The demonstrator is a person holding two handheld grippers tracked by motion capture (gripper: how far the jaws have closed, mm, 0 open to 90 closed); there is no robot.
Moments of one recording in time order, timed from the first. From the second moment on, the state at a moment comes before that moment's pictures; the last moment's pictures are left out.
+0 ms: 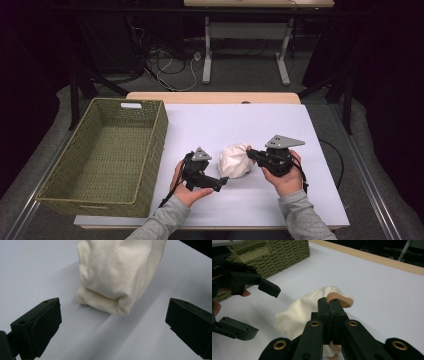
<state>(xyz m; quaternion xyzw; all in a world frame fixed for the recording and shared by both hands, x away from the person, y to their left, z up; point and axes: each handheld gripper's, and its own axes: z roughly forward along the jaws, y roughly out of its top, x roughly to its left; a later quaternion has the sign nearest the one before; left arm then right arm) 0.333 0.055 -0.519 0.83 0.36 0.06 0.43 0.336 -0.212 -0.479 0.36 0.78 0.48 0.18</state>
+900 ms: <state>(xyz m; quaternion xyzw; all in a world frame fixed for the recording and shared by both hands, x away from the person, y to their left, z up) 0.334 0.092 -0.494 0.79 0.38 0.09 0.47 0.306 -0.152 -0.501 0.27 0.83 0.48 0.09</state>
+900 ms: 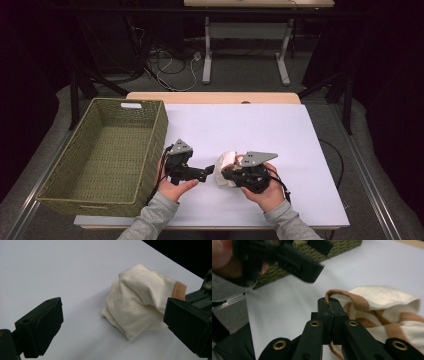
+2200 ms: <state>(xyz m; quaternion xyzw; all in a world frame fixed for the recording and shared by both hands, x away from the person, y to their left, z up) 0.360 0.025 -0.506 0.83 0.37 0.07 0.41 0.290 -0.143 -0.526 0.28 0.83 0.48 0.08</state>
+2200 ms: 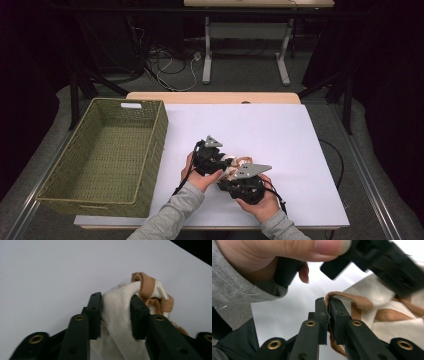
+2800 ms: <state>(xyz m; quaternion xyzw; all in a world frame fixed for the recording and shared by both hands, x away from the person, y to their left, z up) 0.335 0.073 -0.496 0.80 0.37 0.10 0.45 0.303 -0.183 -0.496 0.35 0.76 0.52 0.17</state>
